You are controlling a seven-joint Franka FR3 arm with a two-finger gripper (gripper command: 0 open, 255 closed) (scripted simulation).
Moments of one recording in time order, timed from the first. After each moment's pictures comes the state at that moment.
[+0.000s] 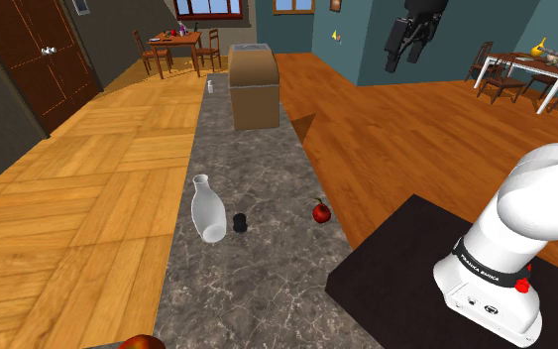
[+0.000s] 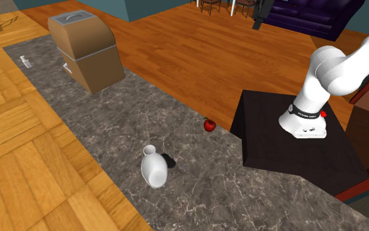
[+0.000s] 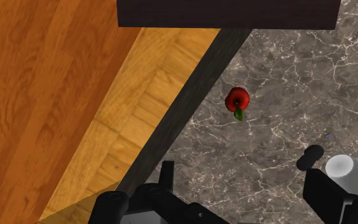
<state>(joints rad) -0.02 -0.79 0.00 -2.29 -0.06 1.63 0.02</state>
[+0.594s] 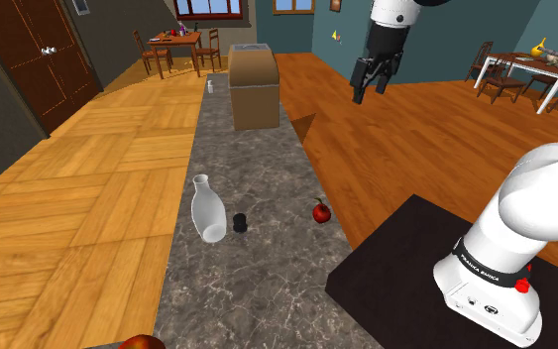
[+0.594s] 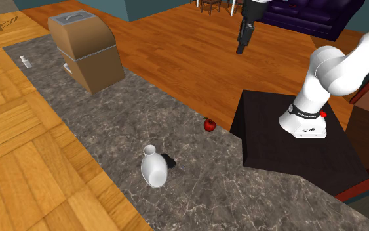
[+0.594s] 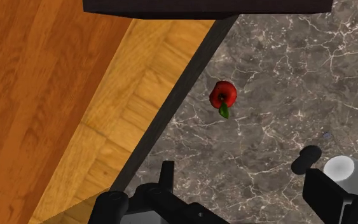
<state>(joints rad) 0.01 -0.68 0.07 -2.40 -0.02 1.84 0.10</state>
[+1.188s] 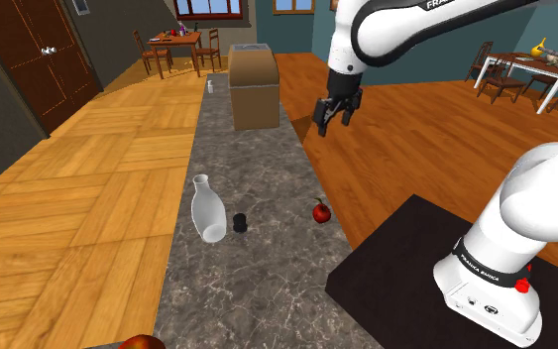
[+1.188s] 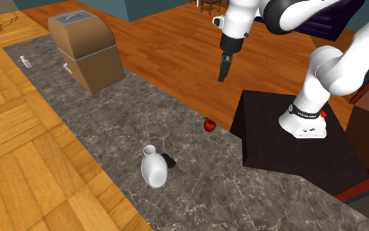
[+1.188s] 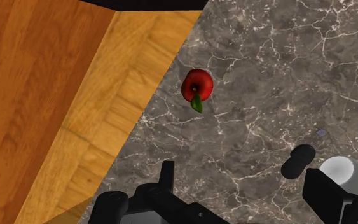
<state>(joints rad) 0.03 -0.46 0.16 -2.45 0.02 2.09 0.22</state>
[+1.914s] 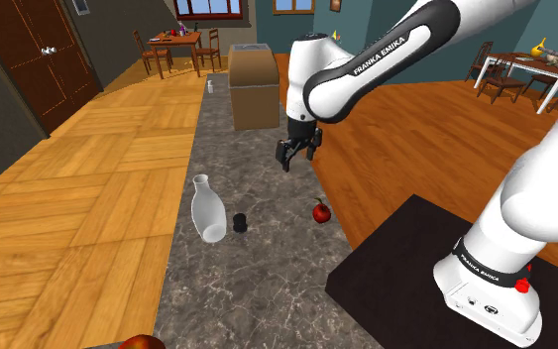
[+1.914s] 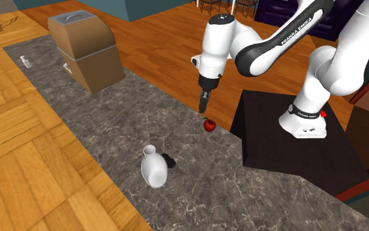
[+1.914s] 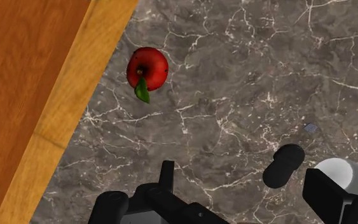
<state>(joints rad) 0.05 -0.08 0.26 -2.38 -0.02 2.37 0.40</state>
